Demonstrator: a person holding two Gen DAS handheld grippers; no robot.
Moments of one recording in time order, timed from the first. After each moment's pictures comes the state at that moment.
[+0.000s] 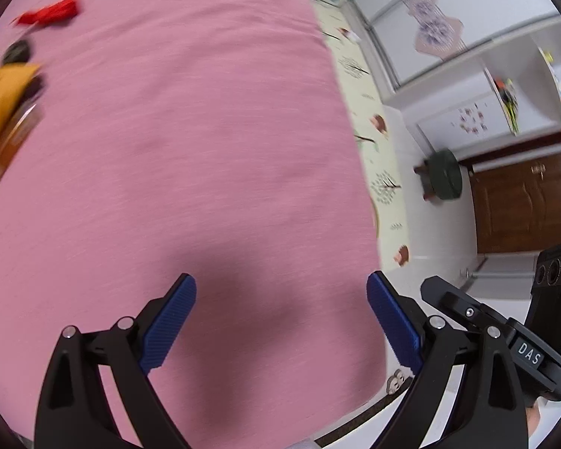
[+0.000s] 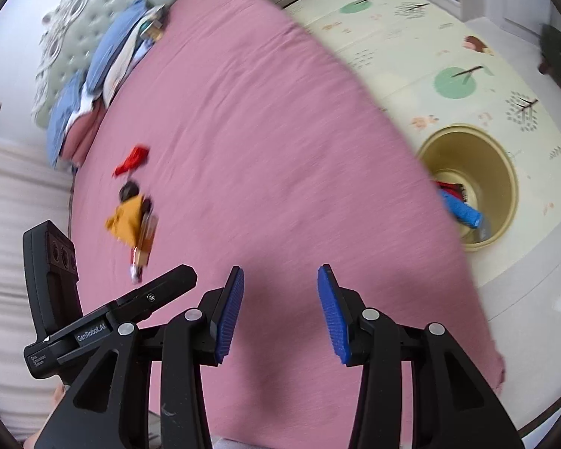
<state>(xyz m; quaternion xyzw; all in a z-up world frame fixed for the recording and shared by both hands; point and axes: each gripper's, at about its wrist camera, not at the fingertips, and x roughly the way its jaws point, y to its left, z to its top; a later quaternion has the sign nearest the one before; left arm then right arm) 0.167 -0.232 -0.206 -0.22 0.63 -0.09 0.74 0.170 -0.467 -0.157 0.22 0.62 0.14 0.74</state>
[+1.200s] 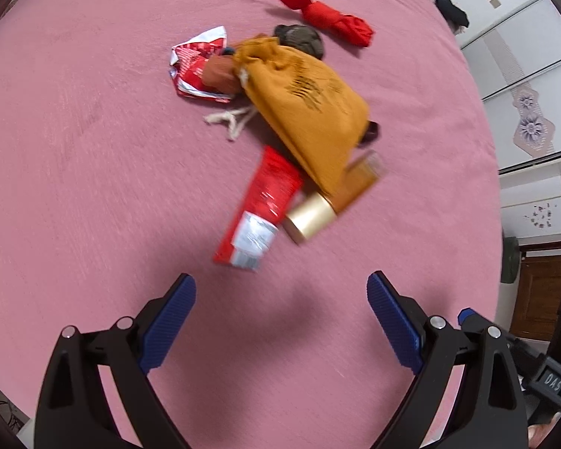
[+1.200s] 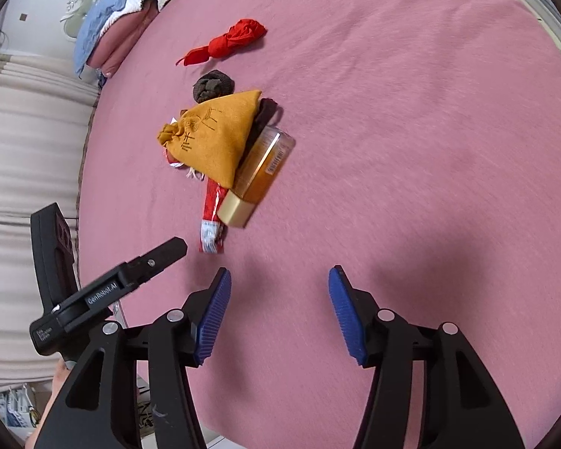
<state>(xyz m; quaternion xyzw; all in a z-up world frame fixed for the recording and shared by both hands) 0.135 0.102 -0.250 -0.25 0.62 0.09 0.74 0.200 -0.157 -0.211 0.14 0.68 0.24 0.68</state>
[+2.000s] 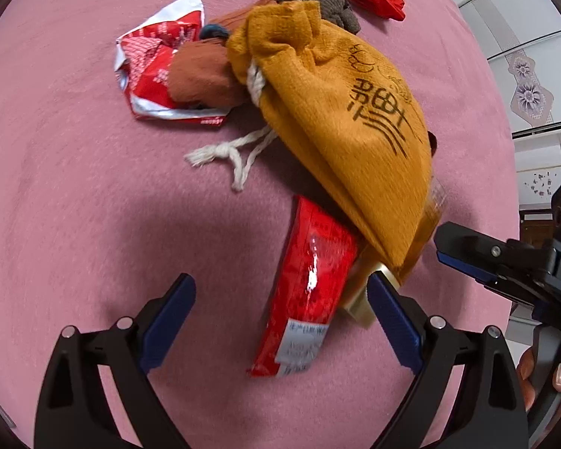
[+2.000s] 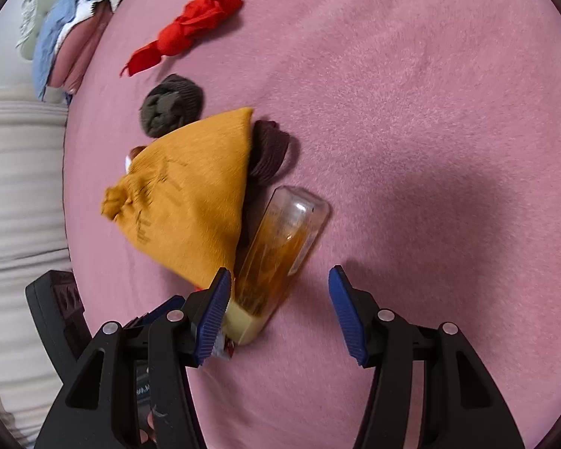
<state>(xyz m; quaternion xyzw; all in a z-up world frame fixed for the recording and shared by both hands) 0.200 0.150 -0.324 -0.23 0.66 0.02 0.71 0.284 -0.080 -0.289 0.18 0.72 0.19 0.64</state>
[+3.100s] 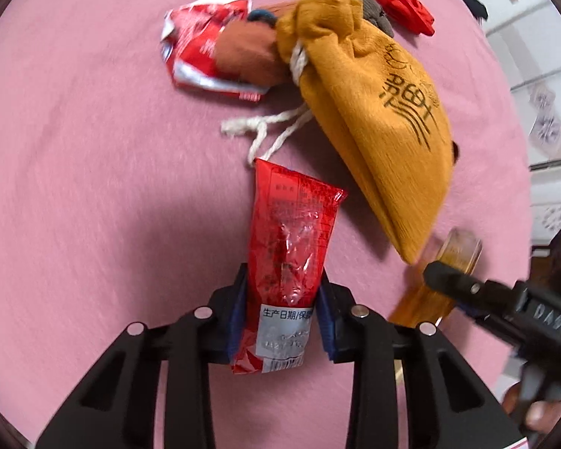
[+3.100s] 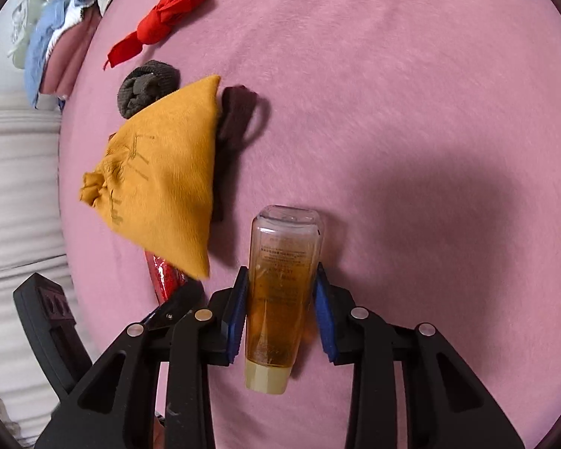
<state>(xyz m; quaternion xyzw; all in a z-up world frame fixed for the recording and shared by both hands) 0.188 0.138 -0.338 -0.27 0.64 0.08 0.72 0.247 -0.108 -0.301 0.19 0.72 0.18 0.64</state>
